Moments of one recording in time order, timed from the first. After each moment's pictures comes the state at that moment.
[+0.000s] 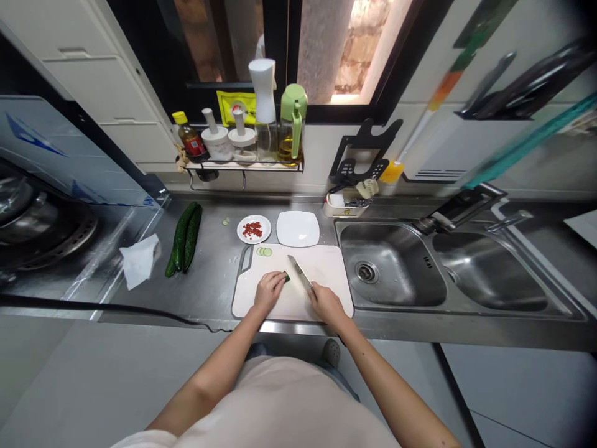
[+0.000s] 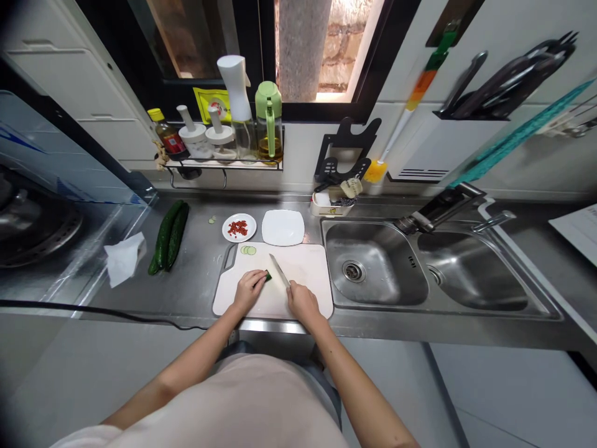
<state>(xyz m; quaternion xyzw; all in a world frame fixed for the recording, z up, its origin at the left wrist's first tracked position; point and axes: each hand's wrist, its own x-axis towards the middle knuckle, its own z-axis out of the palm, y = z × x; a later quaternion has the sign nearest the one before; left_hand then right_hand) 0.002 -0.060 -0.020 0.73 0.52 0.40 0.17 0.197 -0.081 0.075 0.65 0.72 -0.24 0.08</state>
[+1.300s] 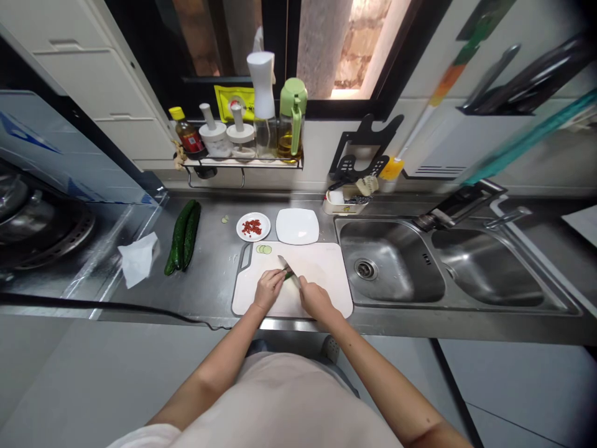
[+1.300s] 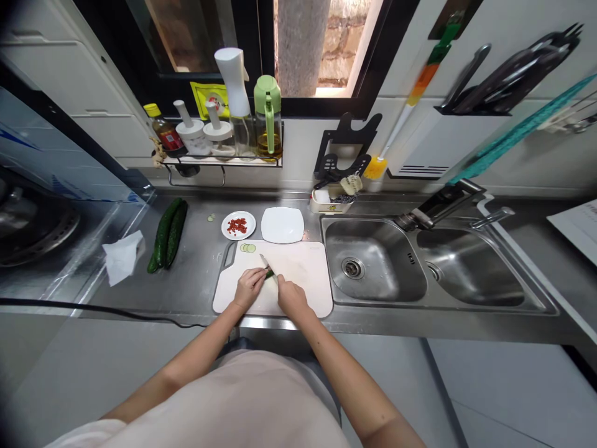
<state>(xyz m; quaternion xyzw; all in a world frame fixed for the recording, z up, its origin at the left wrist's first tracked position) -0.002 -0.056 -0.035 0.76 0.49 0.41 0.13 0.168 -0.075 0.080 0.60 0.76 -0.22 0.12</state>
